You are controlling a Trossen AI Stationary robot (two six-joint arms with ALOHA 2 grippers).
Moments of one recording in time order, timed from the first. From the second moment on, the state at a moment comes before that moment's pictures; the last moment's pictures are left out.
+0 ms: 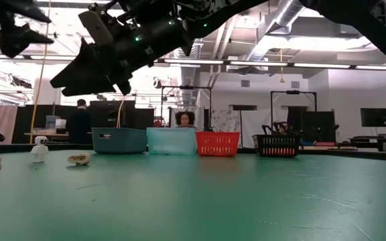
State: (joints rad) left arm 0.15 0.07 0.65 -0.81 -0.12 -0.56; right arm 0.04 2.31 1.96 -0.12 -0.19 0.02
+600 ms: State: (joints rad) left arm 0.15 0.00 0.67 -0.91 -0.06 -0.57; right arm 0.05 2.43 1.96 0.15 -0.24 0.12
